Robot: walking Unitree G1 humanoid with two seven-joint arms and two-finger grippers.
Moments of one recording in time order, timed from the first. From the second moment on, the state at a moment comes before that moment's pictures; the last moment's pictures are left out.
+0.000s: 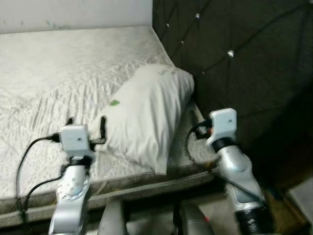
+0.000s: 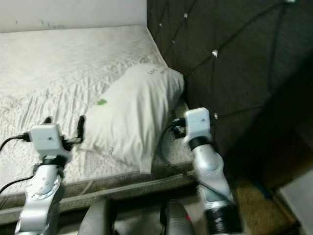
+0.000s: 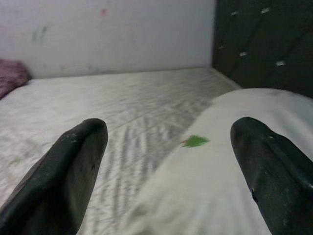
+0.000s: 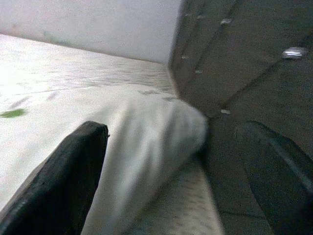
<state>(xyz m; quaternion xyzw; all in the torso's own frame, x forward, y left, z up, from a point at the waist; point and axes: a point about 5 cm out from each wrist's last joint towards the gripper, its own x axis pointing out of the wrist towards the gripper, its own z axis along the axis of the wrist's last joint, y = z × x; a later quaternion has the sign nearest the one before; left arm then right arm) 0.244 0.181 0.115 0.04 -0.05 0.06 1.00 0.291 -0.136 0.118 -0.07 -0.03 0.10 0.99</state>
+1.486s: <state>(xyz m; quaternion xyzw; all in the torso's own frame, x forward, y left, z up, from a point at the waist) 0.199 0.197 0.110 0.06 0.06 0.12 0.99 0.311 -0.070 0.095 -0.09 0.05 0.29 0.95</state>
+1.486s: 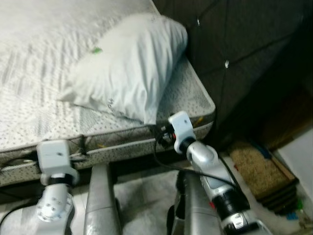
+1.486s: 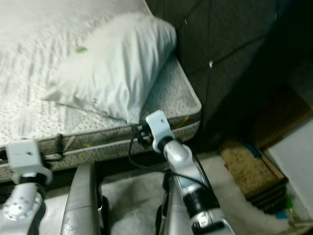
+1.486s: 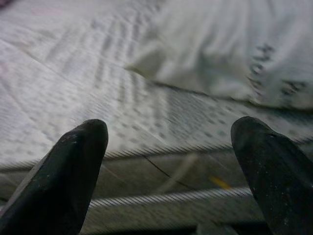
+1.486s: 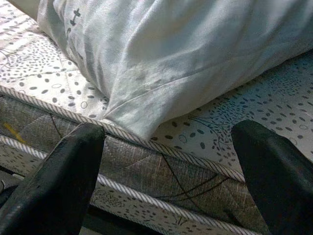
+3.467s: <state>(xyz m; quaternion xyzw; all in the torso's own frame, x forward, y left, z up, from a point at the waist) 0.169 0.179 0.120 0.02 0.10 0.11 0.99 0.398 -0.043 0.201 0.01 -0.04 0.21 0.98</state>
